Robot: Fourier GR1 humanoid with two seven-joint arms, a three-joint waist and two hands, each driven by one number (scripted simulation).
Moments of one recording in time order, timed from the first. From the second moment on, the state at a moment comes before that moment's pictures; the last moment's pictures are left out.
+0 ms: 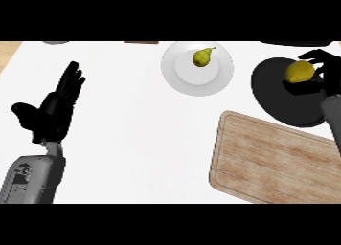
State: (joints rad) left arm -0.28 0.17 0.06 -1.46 0.00 0.05 0.08; right arm -0.83 -0.44 -0.40 -0.43 0.76 -0.33 -0.19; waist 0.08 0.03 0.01
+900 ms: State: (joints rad) left arm -0.27 0.18 0.09 -1.46 0.00 0.06 0.08; right arm -0.82 -0.49 -0.64 -0.26 0.49 -0.12 -0.57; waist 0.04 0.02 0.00
